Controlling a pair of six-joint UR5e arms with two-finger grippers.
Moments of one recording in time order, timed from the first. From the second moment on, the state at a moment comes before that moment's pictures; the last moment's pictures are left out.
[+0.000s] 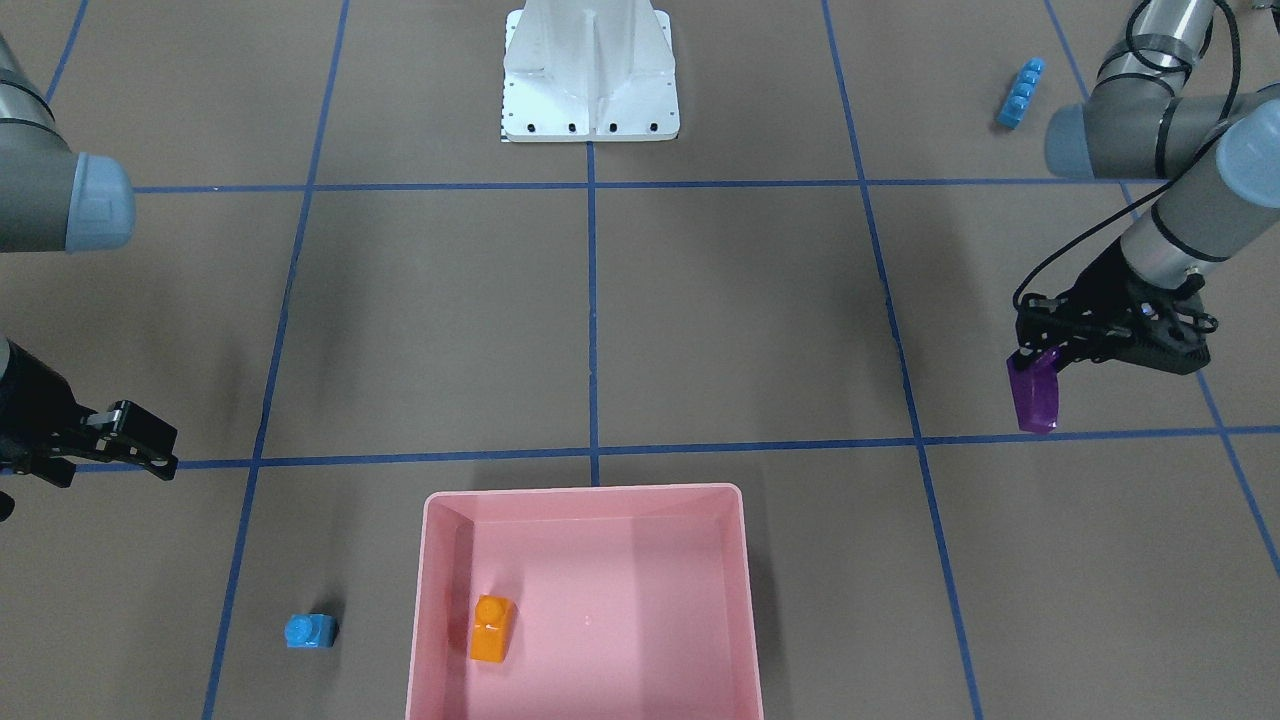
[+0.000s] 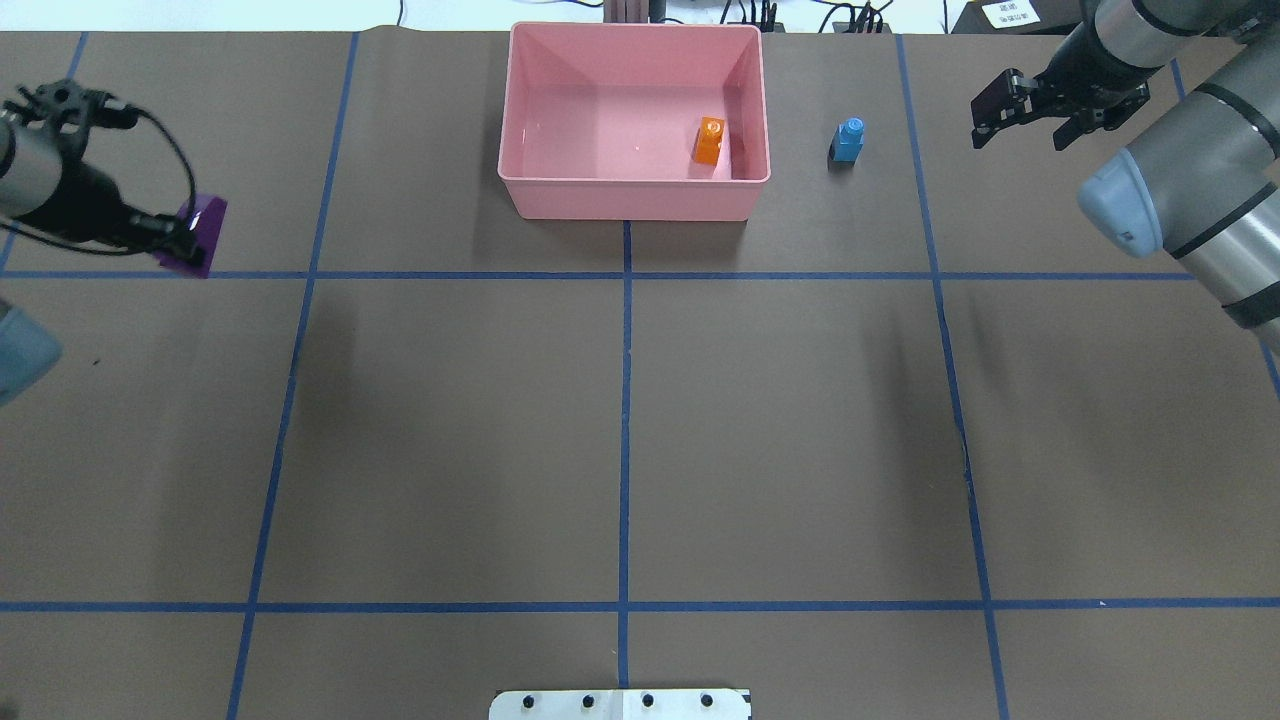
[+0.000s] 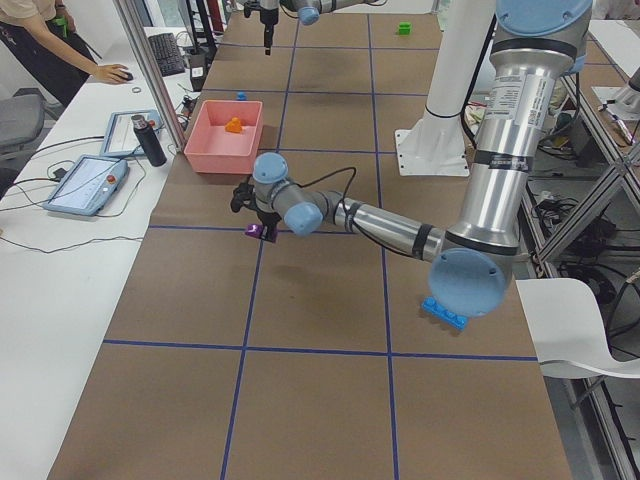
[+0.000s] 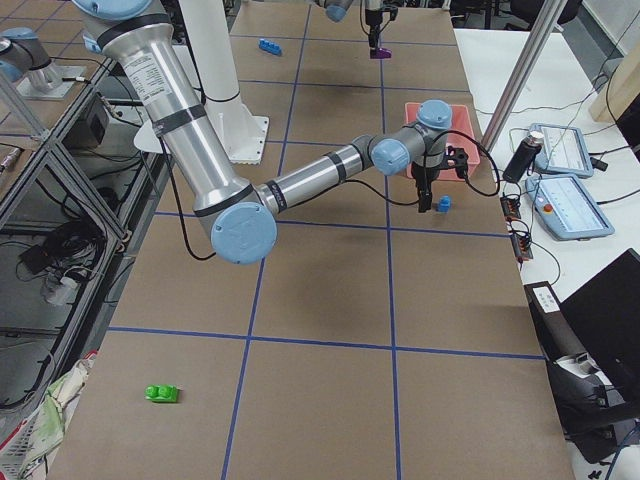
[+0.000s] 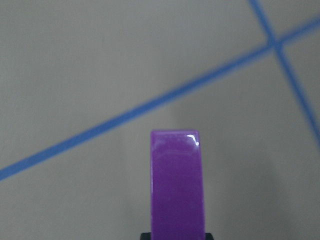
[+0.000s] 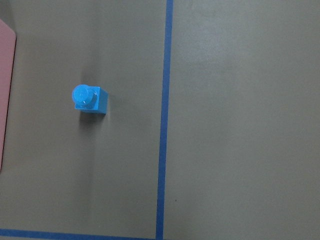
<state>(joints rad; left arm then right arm) -1.05 -1.87 -1.63 -1.93 -2.22 -0.69 1.13 -1.09 1.52 -1.43 2.22 0.68</state>
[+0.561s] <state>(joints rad) -0.98 -2.55 -1.18 -1.60 -2.18 -0.76 1.12 -1.05 1.43 -1.40 2.21 0.68</state>
